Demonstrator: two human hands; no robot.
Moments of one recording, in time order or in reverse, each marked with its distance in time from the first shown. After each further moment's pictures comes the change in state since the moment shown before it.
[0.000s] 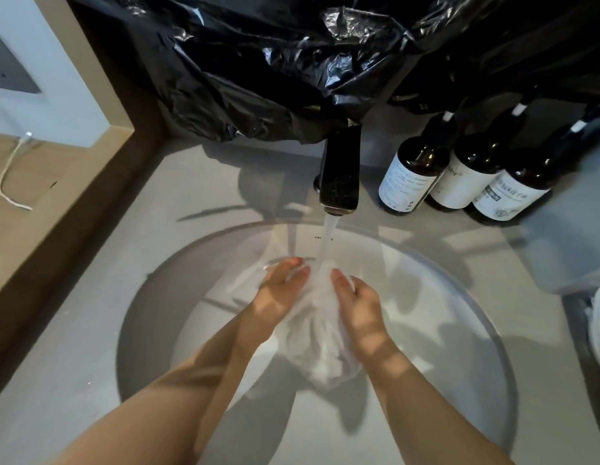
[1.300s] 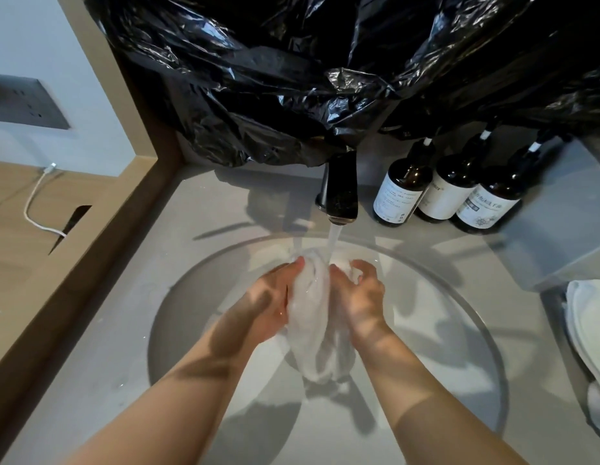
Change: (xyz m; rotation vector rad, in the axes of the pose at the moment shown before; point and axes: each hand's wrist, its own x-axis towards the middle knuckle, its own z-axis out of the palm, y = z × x) left_hand -0.053 0.056 -0.026 -0.468 -0.319 -0.067; right_hand -0.004 -0.027 0.015 -0.135 0.181 0.013
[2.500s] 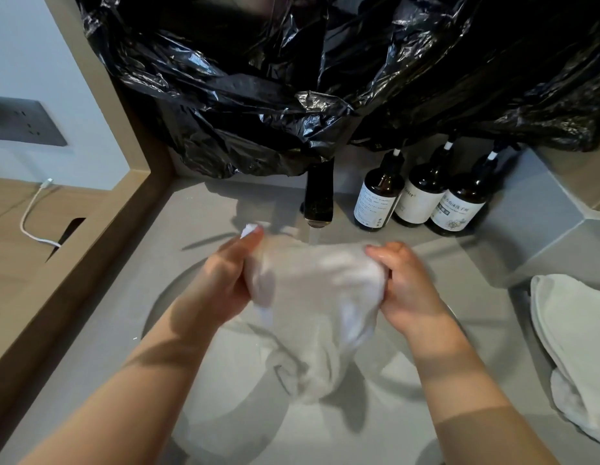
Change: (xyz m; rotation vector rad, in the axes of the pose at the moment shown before) left_hand -0.009 0.038 -0.009 0.025 0.021 0.228; right_hand -0.020 -0.053 -0.081 0.593 -0.239 -0.034
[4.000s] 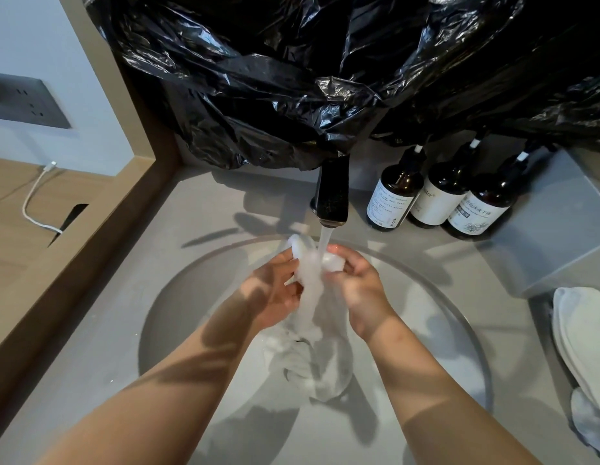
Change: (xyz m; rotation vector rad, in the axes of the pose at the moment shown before) left_hand 0.026 -0.047 0.009 -0.160 0.065 -0.308; right_hand 0.012 0.040 0.036 -0.256 -0.087 0.044
